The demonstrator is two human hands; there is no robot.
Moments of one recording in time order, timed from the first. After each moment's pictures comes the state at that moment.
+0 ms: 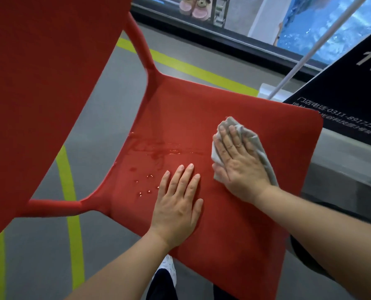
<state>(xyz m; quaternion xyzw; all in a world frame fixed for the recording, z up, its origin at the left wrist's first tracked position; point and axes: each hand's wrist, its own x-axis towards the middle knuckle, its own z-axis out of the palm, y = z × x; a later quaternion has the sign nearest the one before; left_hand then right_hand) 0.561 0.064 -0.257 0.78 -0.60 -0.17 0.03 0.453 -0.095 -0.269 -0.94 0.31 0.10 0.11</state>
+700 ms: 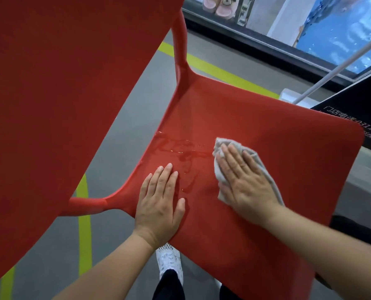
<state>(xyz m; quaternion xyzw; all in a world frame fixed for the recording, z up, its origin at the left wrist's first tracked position) 0.628 0.100 -0.256 0.84 -0.52 -0.15 0.06 0.485 -0.058 -0.259 -0.97 0.23 0.09 0.08</state>
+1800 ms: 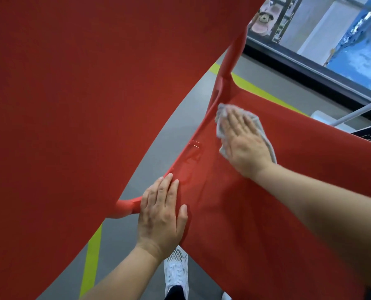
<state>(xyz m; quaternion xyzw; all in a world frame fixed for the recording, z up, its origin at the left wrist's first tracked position) 0.659 0.129 -0.256 0.90 -0.41 -0.13 0.09 0.610 -0.105 -0.280 -0.97 0.21 0.03 0.10</state>
